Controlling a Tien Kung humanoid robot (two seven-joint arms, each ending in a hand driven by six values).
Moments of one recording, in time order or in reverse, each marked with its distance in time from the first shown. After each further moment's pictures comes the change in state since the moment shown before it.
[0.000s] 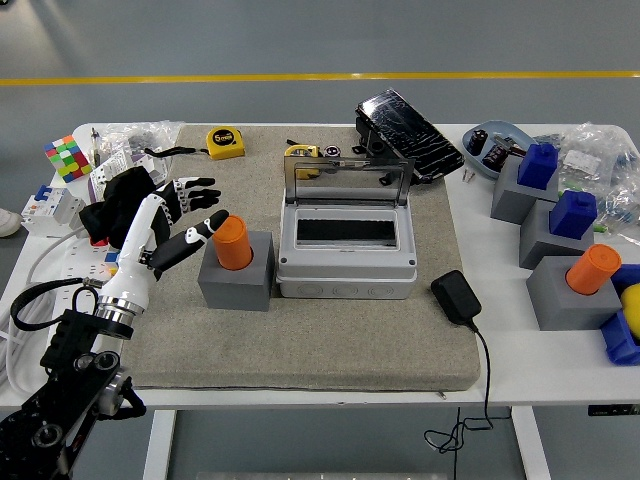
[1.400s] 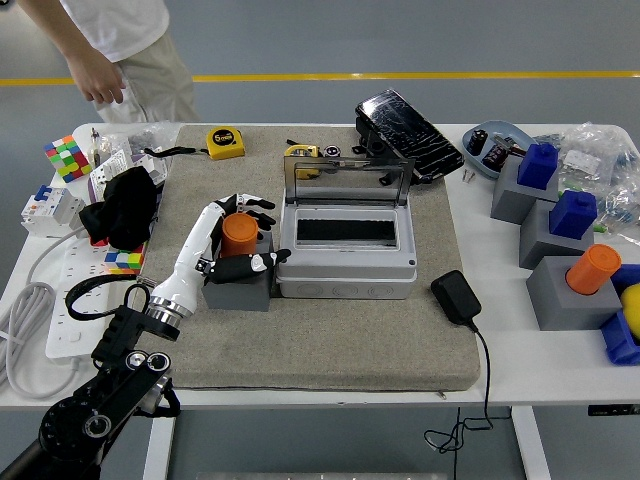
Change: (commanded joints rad) left arm -0.097 -0.045 0.156 0.094 0.034 0.075 -0.007; right arm 0.003 -0.002 -0.008 0.000 0.007 0.000 -0.001
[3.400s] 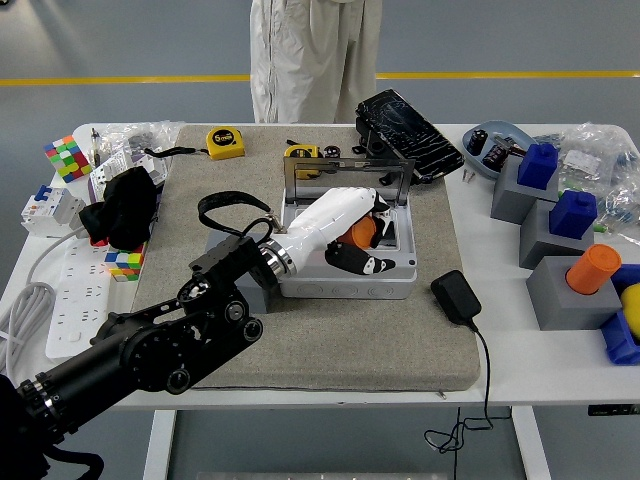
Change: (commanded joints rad) left arm -0.447 -0.048 0.430 0.062 0.398 0.016 0.354; right arm 0.006 -0.001 -0.018 0.000 0.002 0.002 -0.007
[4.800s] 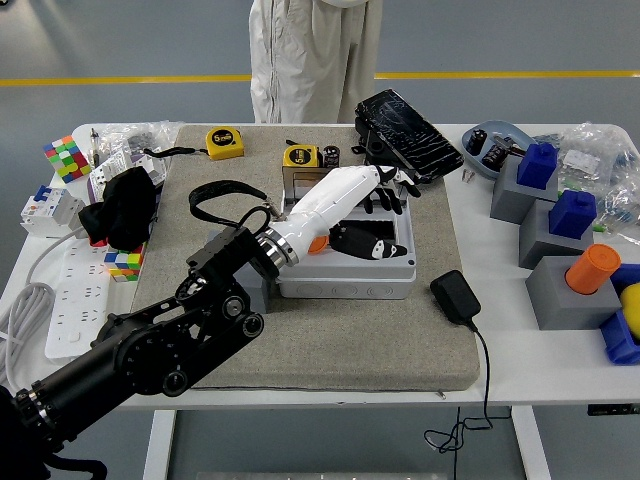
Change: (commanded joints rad) left arm 0.101 0.033 -0.126 -0.182 0.040 -0.026 0.028; right arm -0.002 0.001 -0.006 0.000 0.004 0.000 0.004
